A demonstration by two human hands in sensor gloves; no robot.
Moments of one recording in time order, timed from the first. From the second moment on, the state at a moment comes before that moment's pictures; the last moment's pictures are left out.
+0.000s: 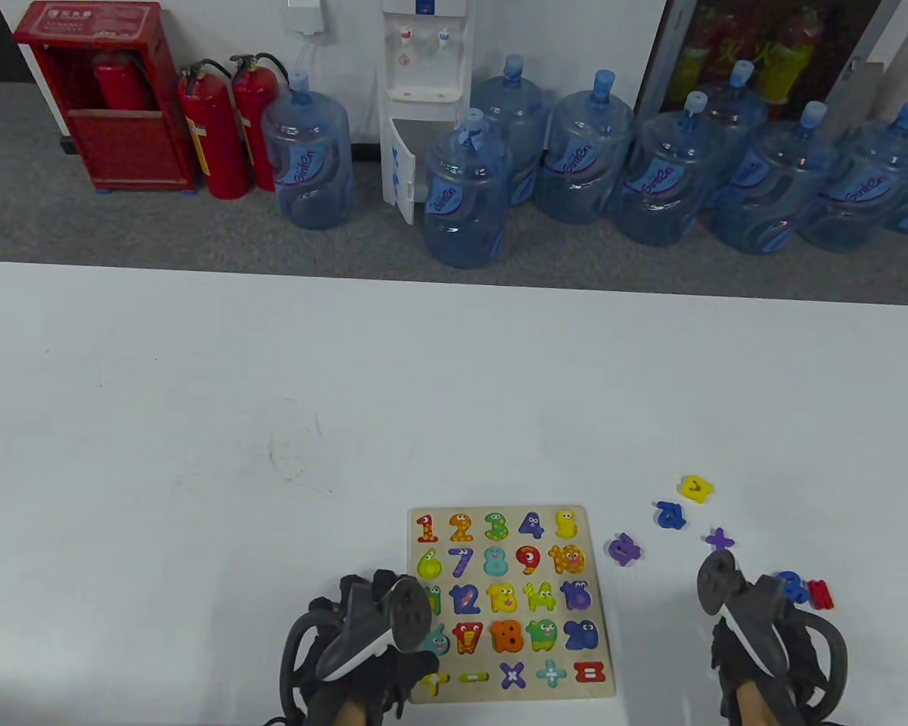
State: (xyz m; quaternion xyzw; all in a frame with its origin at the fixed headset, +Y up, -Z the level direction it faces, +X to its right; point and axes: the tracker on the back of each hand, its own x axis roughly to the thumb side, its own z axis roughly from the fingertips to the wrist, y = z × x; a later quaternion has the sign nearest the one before) left_hand -0.096 -0.751 -0.201 -0.24 -0.05 0.04 0.97; right_hand 0.307 -0.737 -0.237 0.24 -0.07 -0.96 0.13
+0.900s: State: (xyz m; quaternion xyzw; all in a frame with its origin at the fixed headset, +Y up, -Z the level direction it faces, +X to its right) left_hand -0.087 -0.754 -0.206 -0.26 -0.08 0.03 0.96; right_hand 0.267 -0.747 -0.237 0.09 -0.02 -0.99 0.13
